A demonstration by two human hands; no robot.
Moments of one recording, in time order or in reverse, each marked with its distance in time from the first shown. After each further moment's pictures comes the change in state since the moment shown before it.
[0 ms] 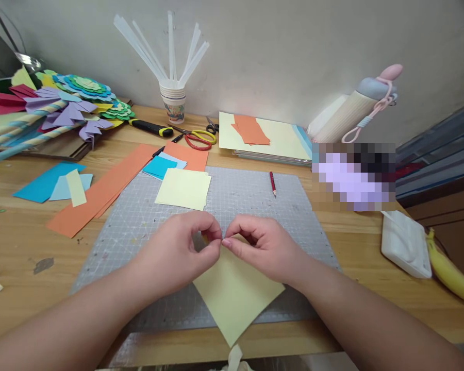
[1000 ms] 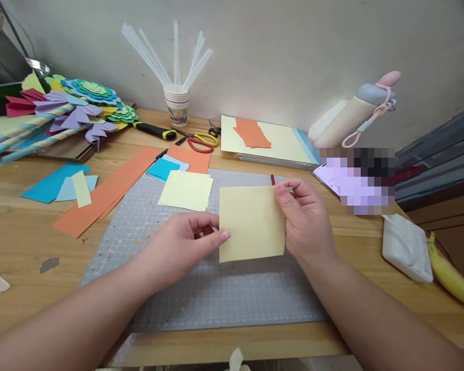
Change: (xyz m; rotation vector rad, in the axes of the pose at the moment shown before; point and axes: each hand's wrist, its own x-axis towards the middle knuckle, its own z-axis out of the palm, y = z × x) left_hand 0.005 -0.006 0.001 -0.528 -0.101 -0.120; right_hand 0.009 0.009 -0.024 0.532 0.683 -0.014
